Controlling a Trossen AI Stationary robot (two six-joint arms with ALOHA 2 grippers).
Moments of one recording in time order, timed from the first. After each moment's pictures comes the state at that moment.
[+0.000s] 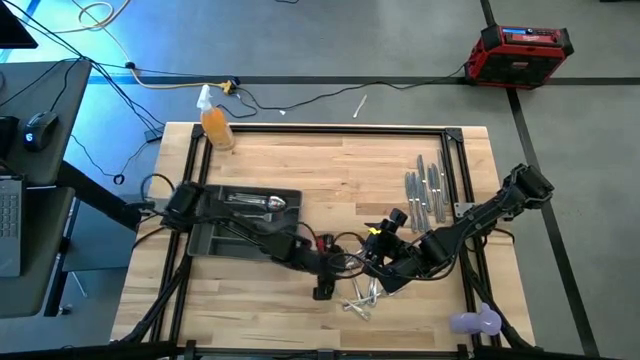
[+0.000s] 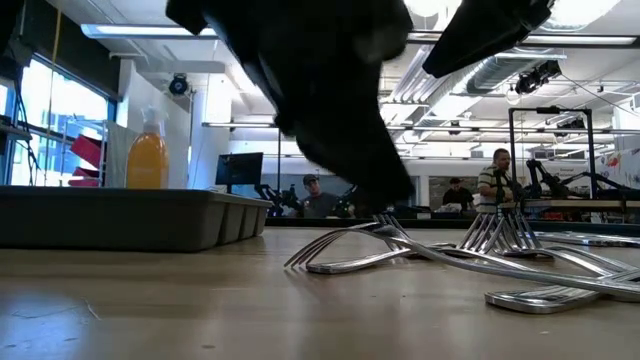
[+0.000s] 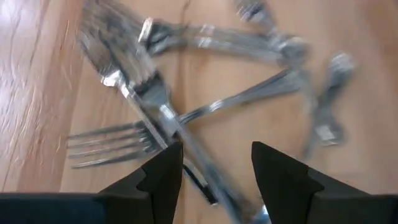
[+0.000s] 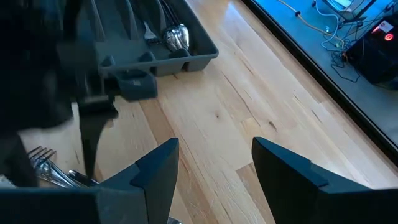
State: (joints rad) left arm -0.34 2.07 1.37 -0.19 -0.20 -0.24; right arm 0.56 1.56 1.12 -0.69 0.88 0.71
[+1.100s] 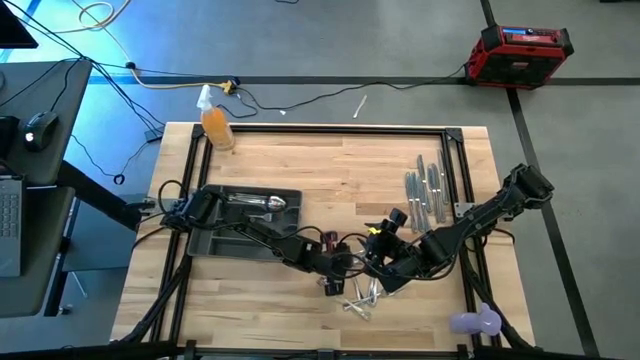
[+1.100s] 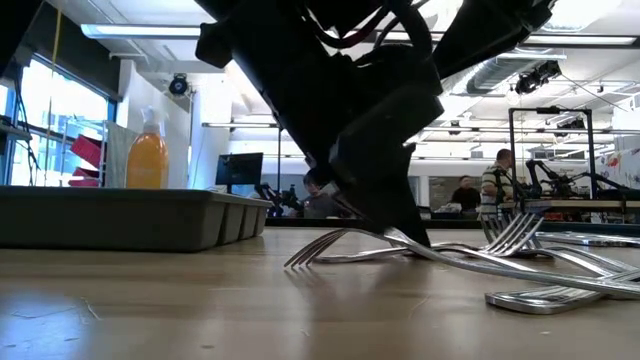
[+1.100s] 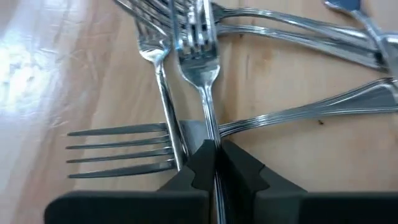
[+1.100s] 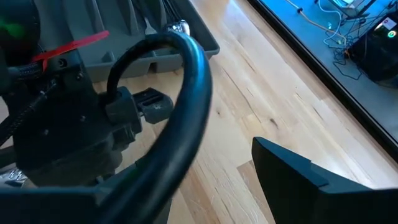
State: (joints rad) left arm -0.31 2.19 1.43 -0.21 -0.31 -0.30; right arm 0.56 1.56 1.12 -0.69 0.87 0.71
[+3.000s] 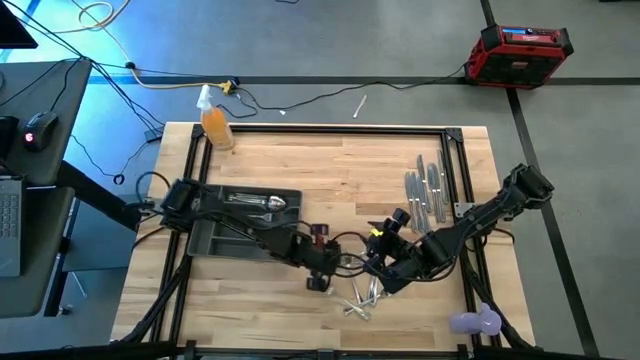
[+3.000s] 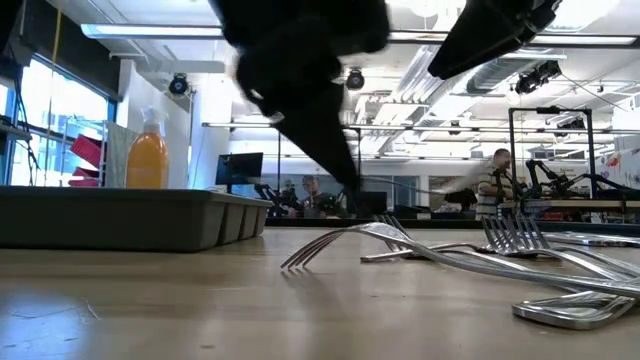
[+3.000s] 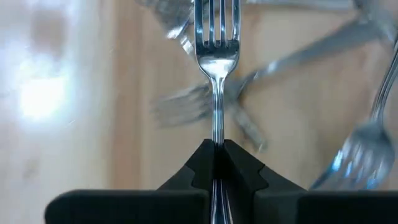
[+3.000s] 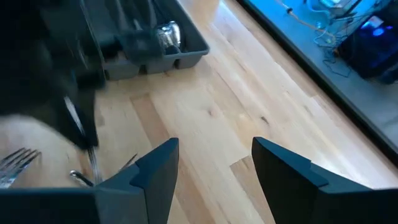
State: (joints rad) left arm -0.33 1.99 1.43 -0.52 -0.33 -0.14; right arm 0.58 1.56 1.12 -0.75 0.91 0.78
